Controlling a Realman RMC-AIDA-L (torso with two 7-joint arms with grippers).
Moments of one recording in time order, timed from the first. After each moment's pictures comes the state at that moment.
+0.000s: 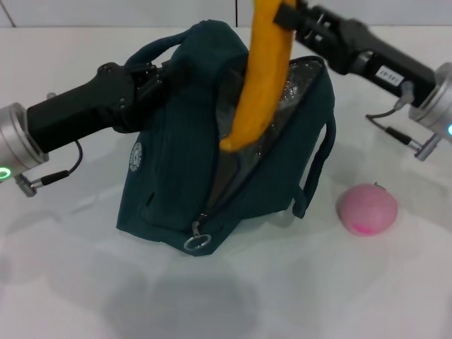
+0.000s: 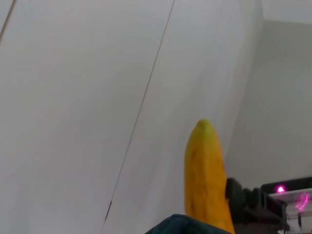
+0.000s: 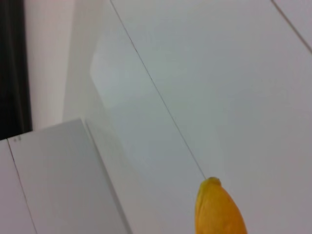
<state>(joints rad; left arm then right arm) -0.70 -2.08 2.84 -0.45 -0.65 1.92 -1.17 0.70 2.03 -1.58 -0.23 -0.55 -1.51 1.19</state>
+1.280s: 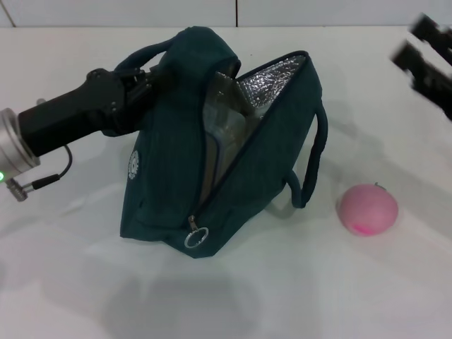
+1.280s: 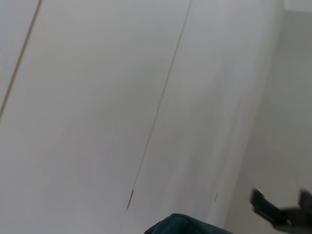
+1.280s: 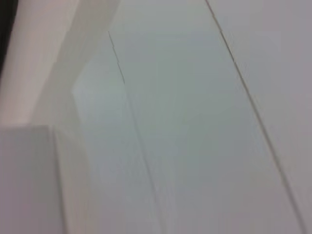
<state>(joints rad) -0.68 -2.07 2.84 -0.46 -0.65 1.87 -1.17 0.39 1.96 -1.53 -0.35 -0.53 -1.65 0.96</state>
